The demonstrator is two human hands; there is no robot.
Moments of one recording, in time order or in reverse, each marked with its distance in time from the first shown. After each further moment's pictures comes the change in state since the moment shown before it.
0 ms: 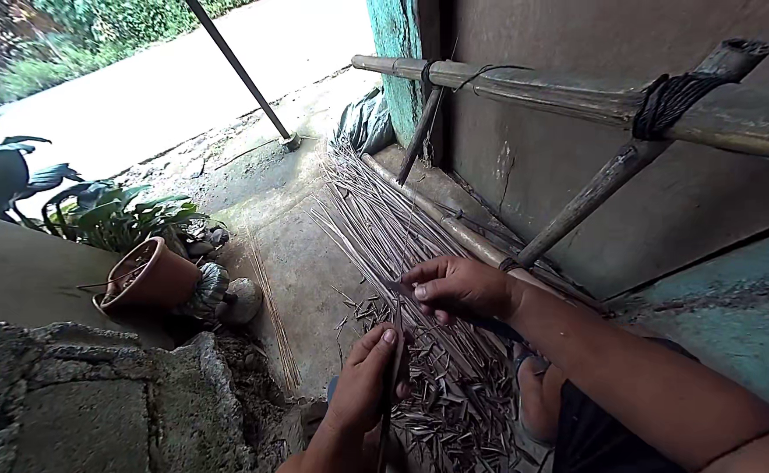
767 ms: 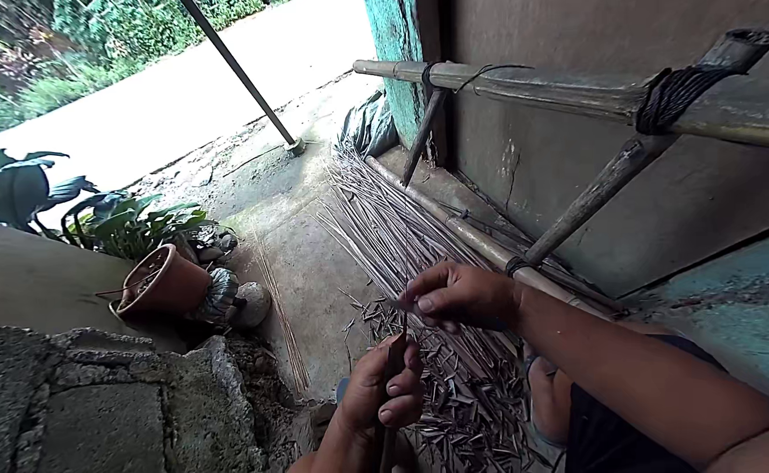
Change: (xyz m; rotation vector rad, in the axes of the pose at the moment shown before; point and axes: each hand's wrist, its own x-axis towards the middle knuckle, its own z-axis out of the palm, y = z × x) left_hand -0.001 0.002 -0.003 -0.738 -0.420 -0.303; right_hand 0.007 0.008 -0.001 0.049 -0.197 -0.207
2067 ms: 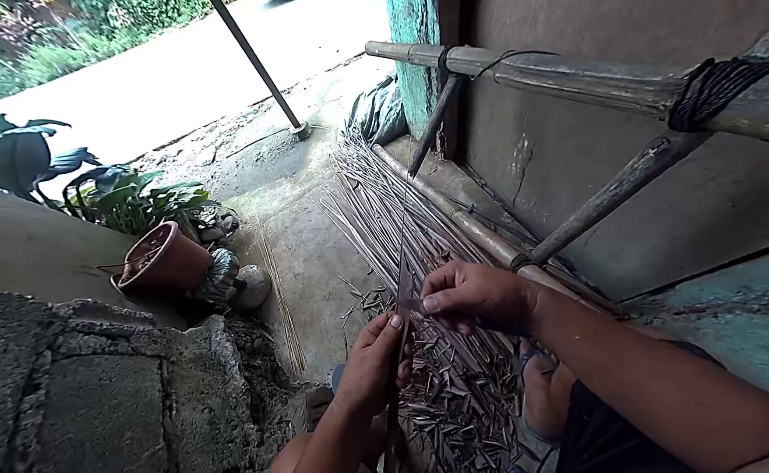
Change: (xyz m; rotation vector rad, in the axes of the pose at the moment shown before) left_hand 0.006 -0.002 0.003 0.603 0.516 0.289; right_hand -0.005 -0.003 0.005 -0.125 -0.017 0.194
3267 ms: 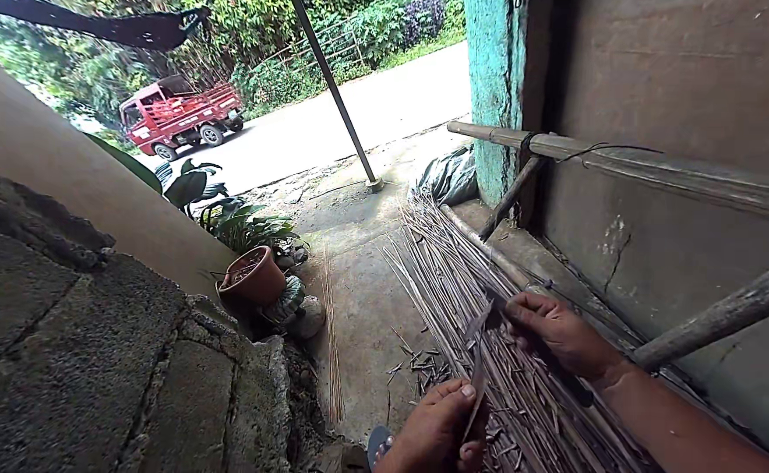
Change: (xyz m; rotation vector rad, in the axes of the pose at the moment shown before) left_hand -0.004 0.000 -0.007 -0.095 -0.214 -0.017; right_hand 0.020 0.007 -0.021 -0.054 0.615 -0.271
